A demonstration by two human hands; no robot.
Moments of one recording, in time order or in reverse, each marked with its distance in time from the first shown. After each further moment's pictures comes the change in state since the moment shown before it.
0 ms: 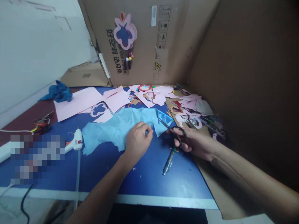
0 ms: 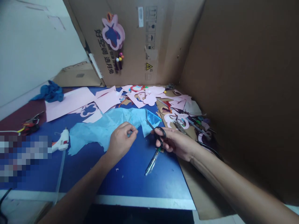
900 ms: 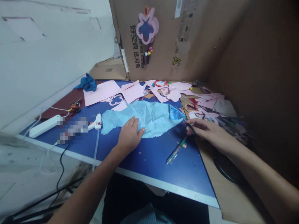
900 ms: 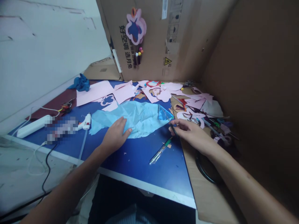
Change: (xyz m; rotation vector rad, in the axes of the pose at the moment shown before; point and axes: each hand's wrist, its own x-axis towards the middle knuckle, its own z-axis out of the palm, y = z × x) left_hand -0.056 -0.055 -0.026 0.506 -0.057 -0.122; right_hand -0.002 -0.007 -0.033 -0.519 0.099 -0.300
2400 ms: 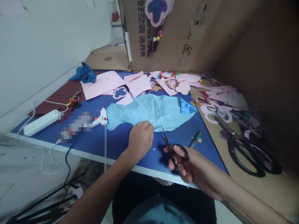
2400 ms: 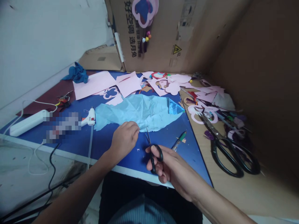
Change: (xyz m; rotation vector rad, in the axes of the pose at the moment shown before) left_hand -0.026 0.006 -0.017 -0.071 -0.037 0.177; right_hand -0.075 -0.023 0.147 0.681 -0.231 0.485
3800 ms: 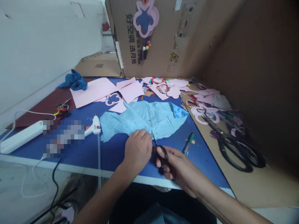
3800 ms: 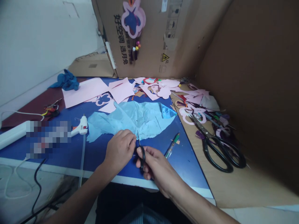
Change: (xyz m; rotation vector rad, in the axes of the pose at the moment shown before) left_hand -0.009 0.008 -0.006 -0.062 0.057 0.037; right_hand 0.027 0.011 0.034 0.037 0.075 -0.125
